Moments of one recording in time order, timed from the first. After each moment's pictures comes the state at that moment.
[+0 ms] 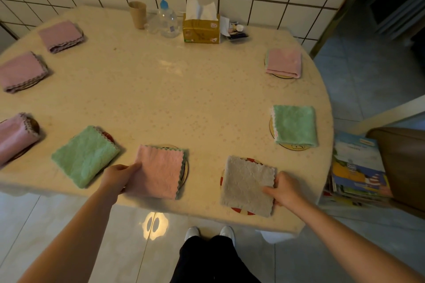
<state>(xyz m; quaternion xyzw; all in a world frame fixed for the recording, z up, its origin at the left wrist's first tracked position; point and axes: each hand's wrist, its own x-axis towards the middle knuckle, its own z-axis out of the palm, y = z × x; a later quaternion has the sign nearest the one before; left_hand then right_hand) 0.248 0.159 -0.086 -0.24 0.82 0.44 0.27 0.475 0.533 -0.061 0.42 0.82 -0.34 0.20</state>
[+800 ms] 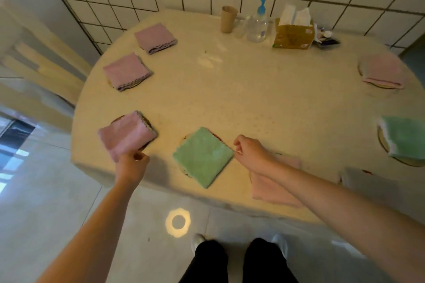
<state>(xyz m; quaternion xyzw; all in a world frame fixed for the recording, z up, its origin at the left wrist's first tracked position) 0.120 -0.099 -0.033 -0.15 0.91 0.37 0.13 0.204 0.209 -0.036 0.14 0.94 -0.29 0.14</state>
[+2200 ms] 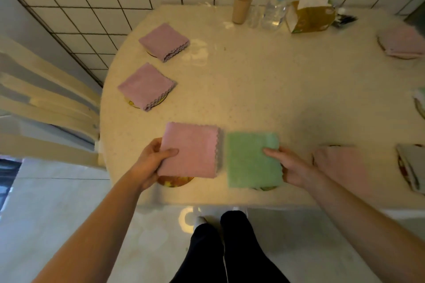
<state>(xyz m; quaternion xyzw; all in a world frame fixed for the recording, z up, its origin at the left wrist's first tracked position) -0.043 -0.187 -0.028 -0.09 0.65 0.62 0.44 0.154 0.105 -0.046 0.45 0.44 -0.77 0.10</state>
